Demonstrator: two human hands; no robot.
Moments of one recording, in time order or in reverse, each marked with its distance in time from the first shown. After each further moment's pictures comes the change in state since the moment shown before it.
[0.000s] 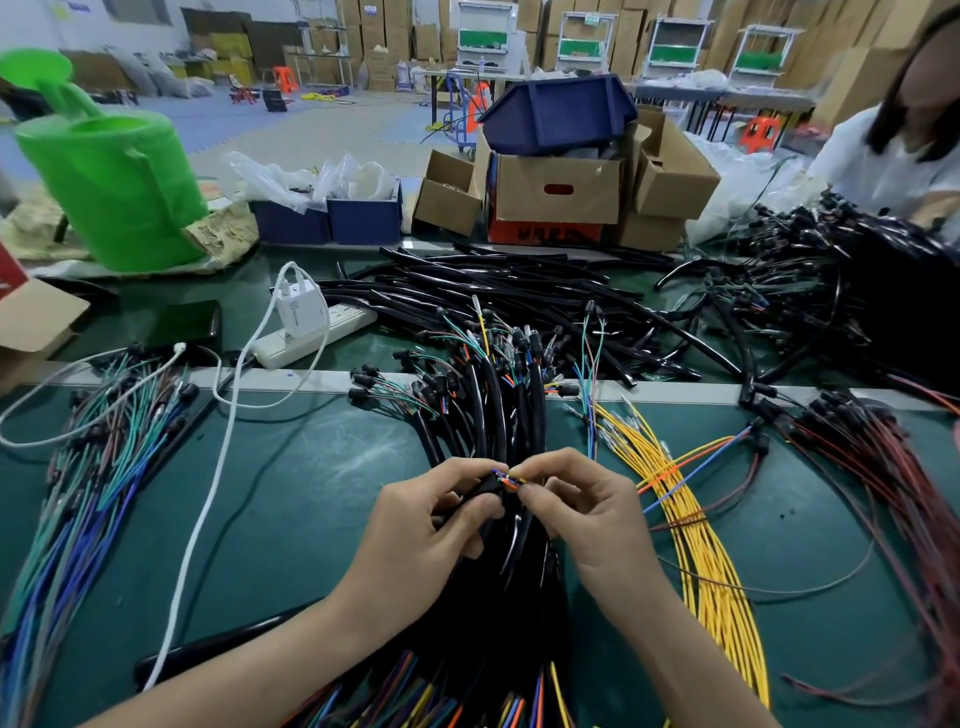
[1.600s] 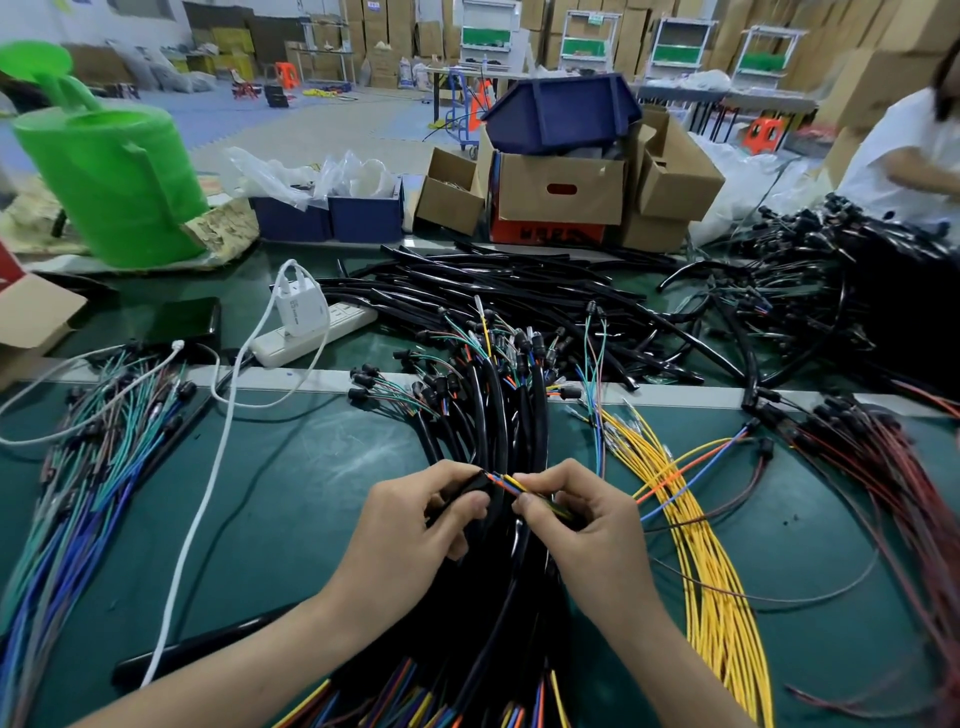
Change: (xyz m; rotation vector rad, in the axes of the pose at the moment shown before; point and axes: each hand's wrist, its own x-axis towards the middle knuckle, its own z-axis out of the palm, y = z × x) left_hand 0.003 -0.007 -0.007 0.130 0.009 -0.080; right_hand -0.004 0.011 0.004 -0.264 0.103 -0.053
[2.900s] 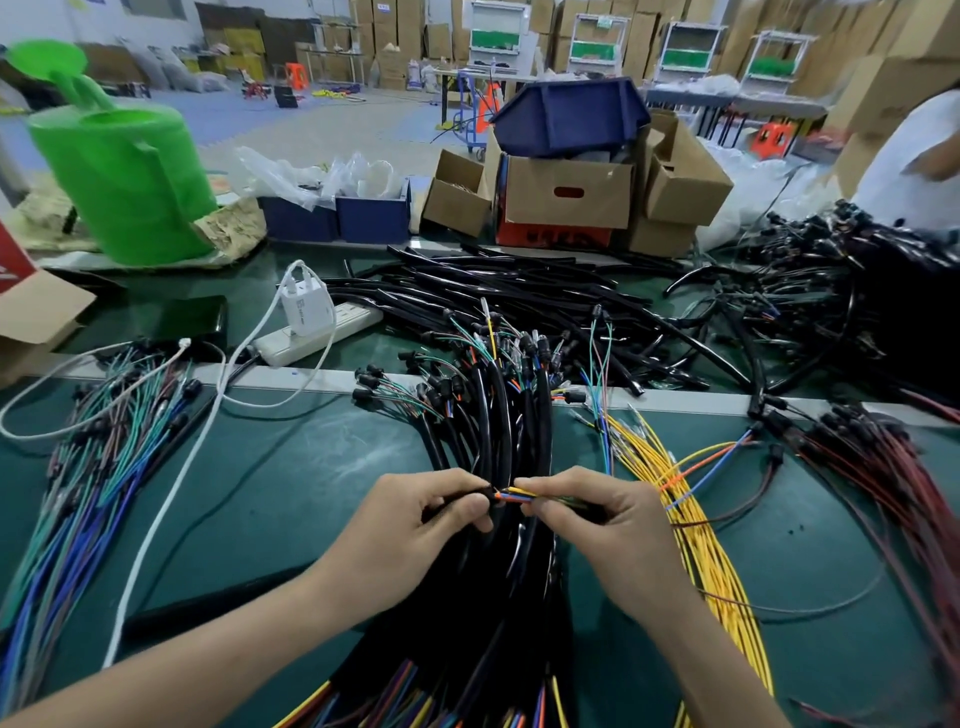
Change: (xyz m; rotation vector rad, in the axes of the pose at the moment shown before) left_hand 0.006 -0.001 -0.014 0.043 -0.184 0.082; right_hand 0.011 -0.009 -0.021 0.076 -0.180 -0.020
